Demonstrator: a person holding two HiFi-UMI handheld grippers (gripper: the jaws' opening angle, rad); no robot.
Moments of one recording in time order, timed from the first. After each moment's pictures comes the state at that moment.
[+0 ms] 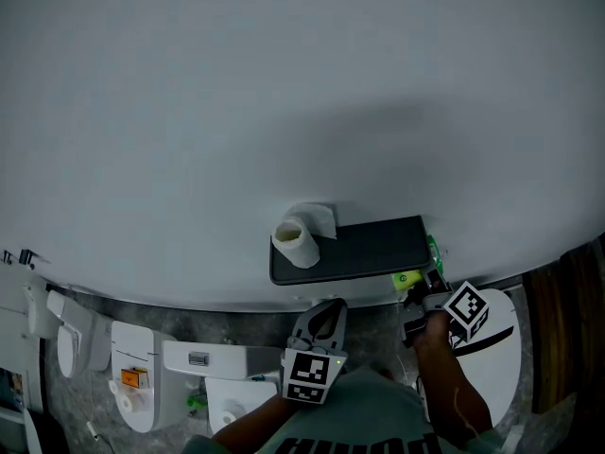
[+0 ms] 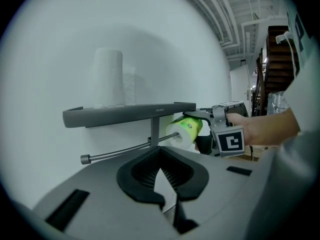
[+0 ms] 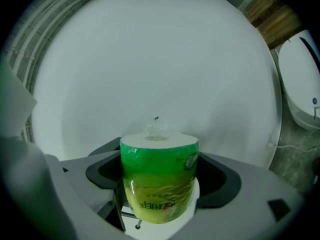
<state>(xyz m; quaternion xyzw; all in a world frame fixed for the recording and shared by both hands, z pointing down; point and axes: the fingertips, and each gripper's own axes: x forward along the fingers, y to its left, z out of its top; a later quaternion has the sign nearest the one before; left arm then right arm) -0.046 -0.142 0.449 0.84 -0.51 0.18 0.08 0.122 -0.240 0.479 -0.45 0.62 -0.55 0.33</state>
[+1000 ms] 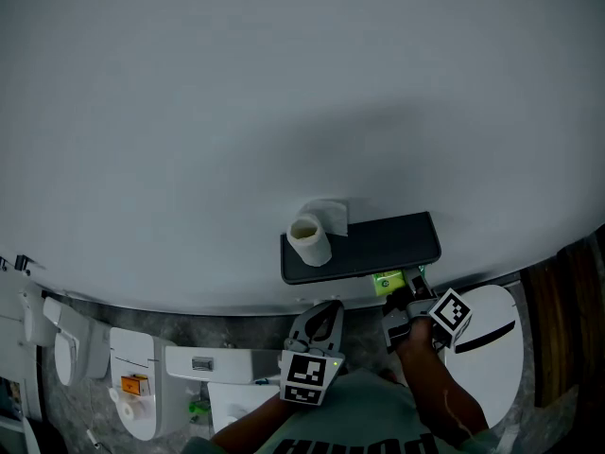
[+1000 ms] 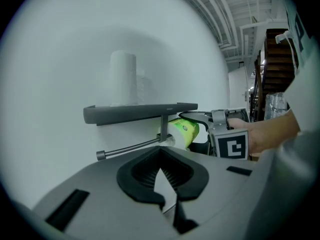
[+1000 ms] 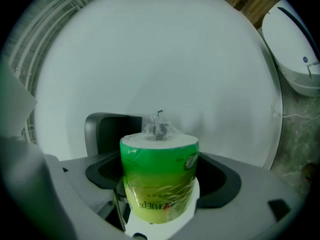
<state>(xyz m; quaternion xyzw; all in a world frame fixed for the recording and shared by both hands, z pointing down) -0.074 -0.135 0.449 0.84 -0.50 0.17 0.08 0.062 -0.223 0.482 -0.41 0.59 -0.58 0.38</state>
